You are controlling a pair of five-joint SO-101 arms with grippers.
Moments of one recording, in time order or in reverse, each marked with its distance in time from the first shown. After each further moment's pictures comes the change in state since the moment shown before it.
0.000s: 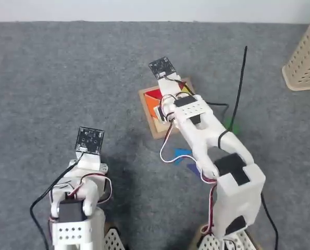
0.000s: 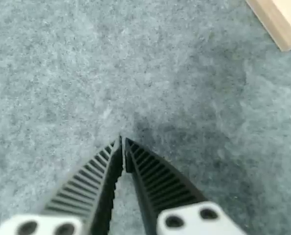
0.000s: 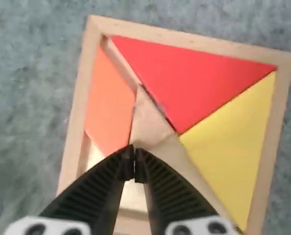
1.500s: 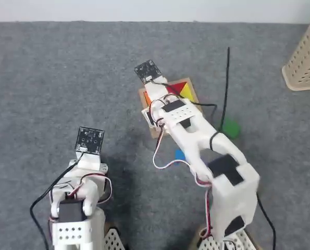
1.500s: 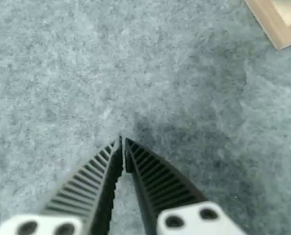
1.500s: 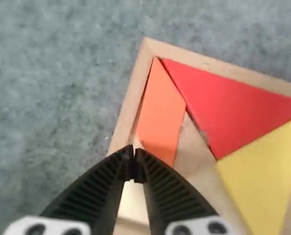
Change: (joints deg) left arm 0.0 0.0 0.0 0.0 0.0; right arm -4.7 -0.5 1.8 -6.0 0.2
